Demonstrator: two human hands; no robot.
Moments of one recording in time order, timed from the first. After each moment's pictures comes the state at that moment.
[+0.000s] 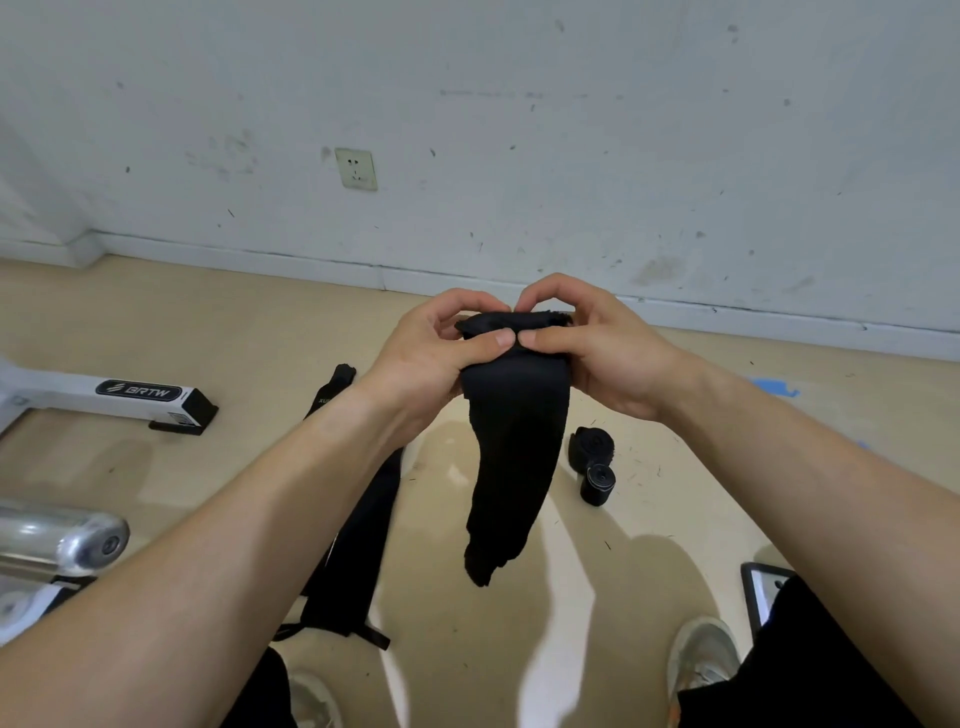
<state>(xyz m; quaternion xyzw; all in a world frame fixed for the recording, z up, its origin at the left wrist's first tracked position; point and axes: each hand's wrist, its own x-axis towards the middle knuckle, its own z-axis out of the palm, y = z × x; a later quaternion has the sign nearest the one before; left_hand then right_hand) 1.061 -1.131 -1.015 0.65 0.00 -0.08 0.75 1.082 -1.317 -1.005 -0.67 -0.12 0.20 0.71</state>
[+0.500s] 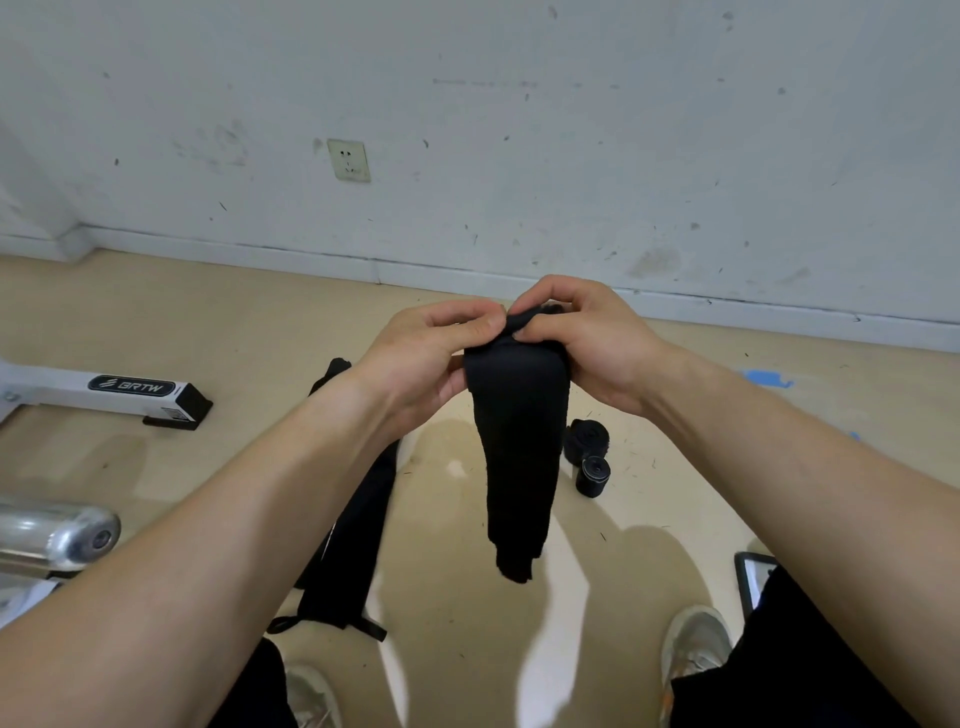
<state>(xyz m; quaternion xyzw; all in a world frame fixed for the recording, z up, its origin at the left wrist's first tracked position) 1.061 -1.135 -1.013 0.60 0.06 -0.12 0.79 1.081 -1.308 -1.007 -0.68 -0.05 0.16 0.71</state>
